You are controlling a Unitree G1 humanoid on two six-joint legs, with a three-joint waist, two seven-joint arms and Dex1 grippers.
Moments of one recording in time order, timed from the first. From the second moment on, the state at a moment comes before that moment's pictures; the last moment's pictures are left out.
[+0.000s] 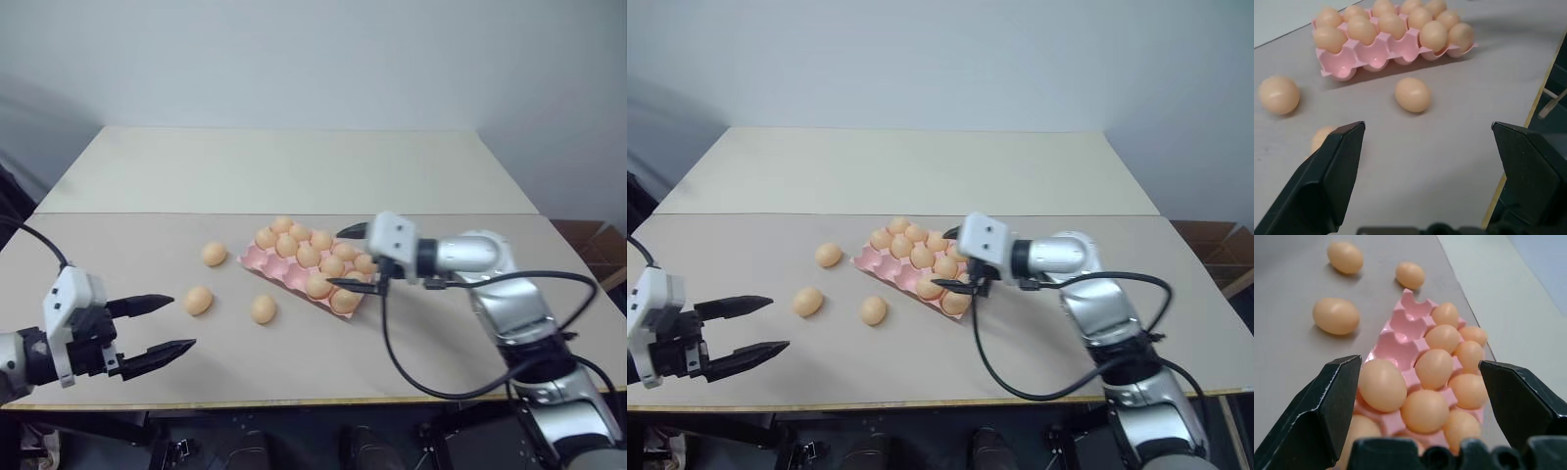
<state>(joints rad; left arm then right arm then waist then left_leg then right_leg) 0.29 0.93 0.70 -0.51 -0.75 0.65 -1.09 -0.60 -0.63 0.15 -0.26 0.20 0.40 1.04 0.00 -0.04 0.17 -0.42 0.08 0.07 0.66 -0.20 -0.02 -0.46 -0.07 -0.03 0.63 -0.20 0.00</state>
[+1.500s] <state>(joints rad) -0.07 0.81 0.18 -0.57 -0.65 0.82 -0.68 -0.32 -0.85 -0.10 -0.37 0.50 0.37 1.22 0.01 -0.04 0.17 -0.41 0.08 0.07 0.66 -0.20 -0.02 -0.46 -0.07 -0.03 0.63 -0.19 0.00</state>
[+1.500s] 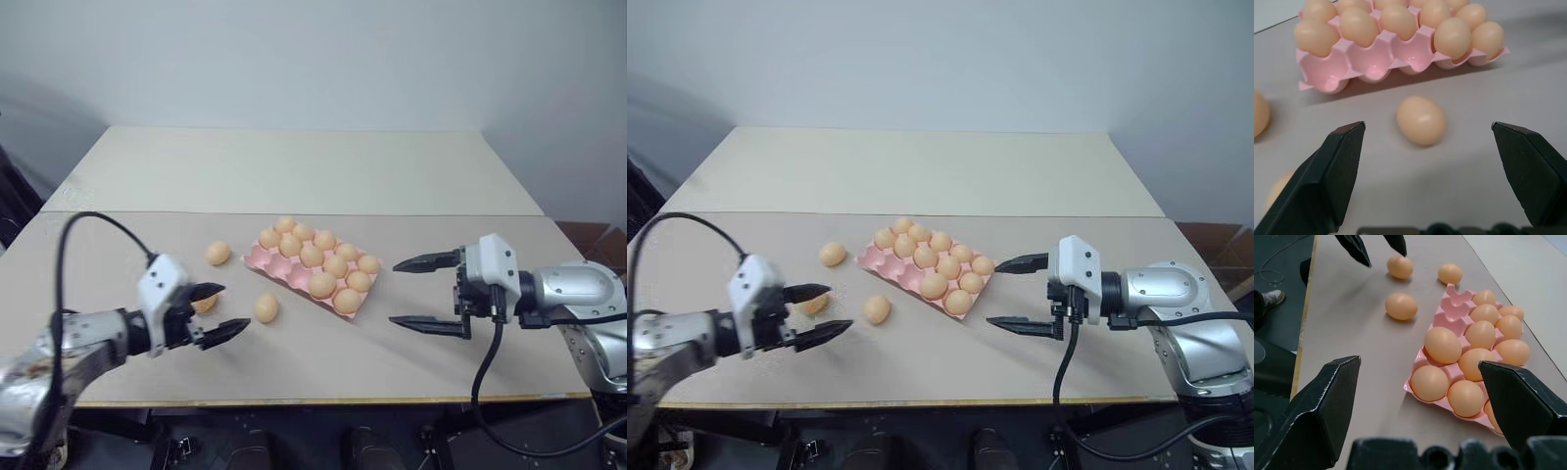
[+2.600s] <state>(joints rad) -0.47 0.62 -0.03 -0.35 -0.47 0.86 -0.61 -0.32 -0.84 -0.09 -0.40 0.53 0.37 1.17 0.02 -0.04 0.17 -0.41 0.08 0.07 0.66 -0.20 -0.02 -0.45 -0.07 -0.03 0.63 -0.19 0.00</state>
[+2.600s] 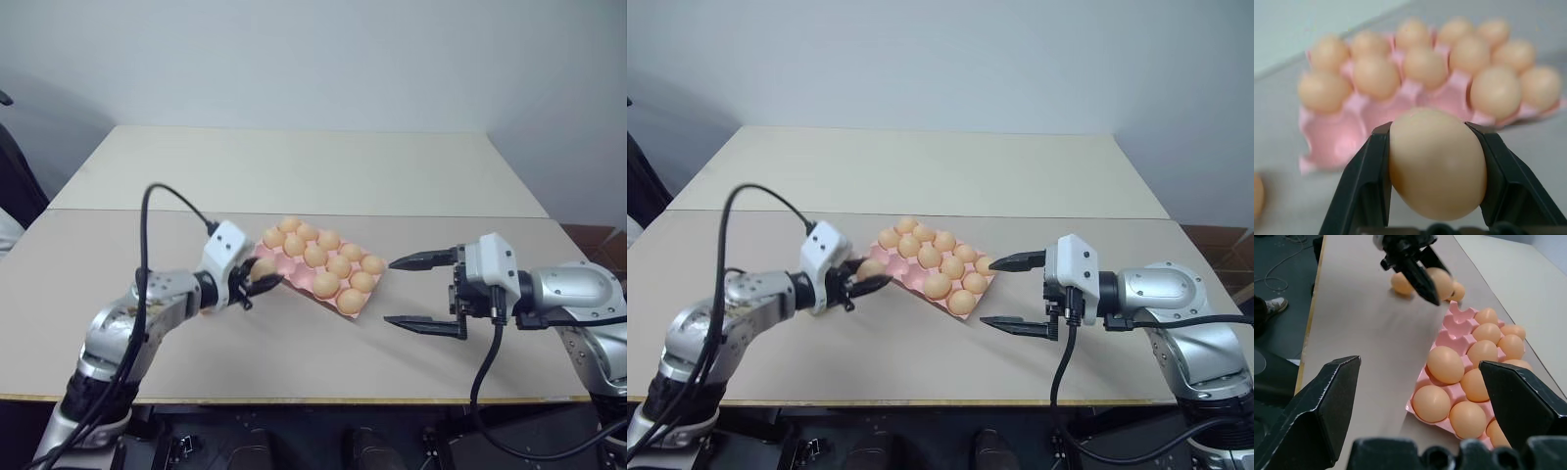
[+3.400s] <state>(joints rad) -0.59 0.49 -0.06 -0.06 -0.33 0.58 -0.71 -0.29 -0.85 -0.10 -0.47 0.55 0.37 1.13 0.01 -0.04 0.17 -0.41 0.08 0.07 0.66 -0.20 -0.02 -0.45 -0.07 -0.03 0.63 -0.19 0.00</state>
